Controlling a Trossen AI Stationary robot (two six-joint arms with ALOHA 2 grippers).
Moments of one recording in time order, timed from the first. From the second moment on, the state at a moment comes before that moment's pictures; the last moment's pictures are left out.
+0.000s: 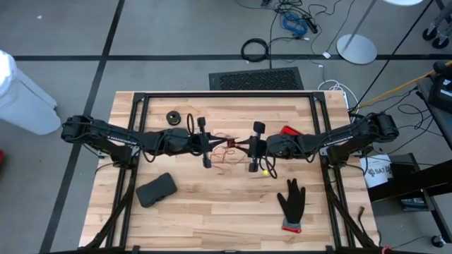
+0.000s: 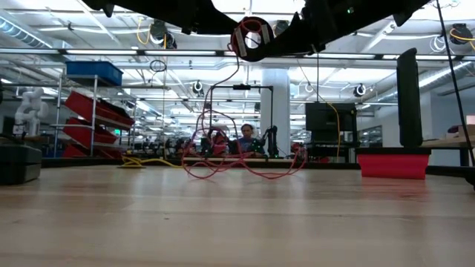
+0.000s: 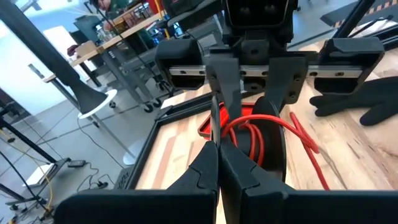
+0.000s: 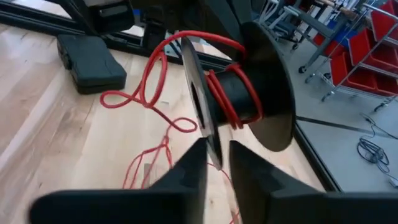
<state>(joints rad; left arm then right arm) -0.06 1.36 0.81 0.39 -0.27 0.42 0.11 1.37 0.78 0.27 0.36 -0.20</state>
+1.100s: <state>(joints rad) -0.06 1.37 0.81 0.31 -0.21 0.27 0.08 1.37 0.78 0.06 0.29 -0.36</state>
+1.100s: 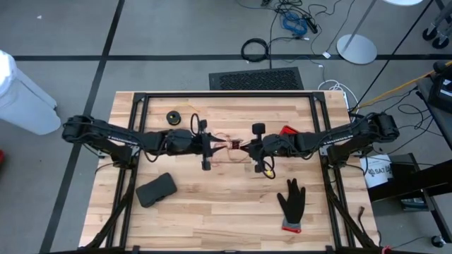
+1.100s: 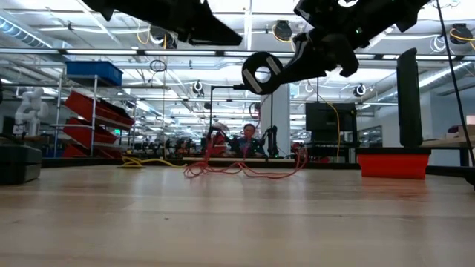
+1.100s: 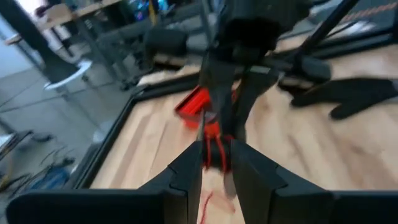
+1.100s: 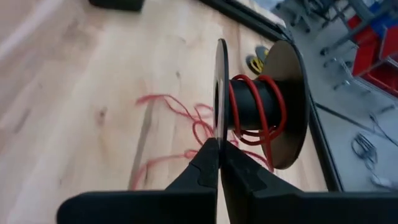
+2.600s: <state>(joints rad) -0.01 1.45 0.81 0.42 -0.19 0.24 0.08 1.37 0.78 0.12 0.21 -0.35</state>
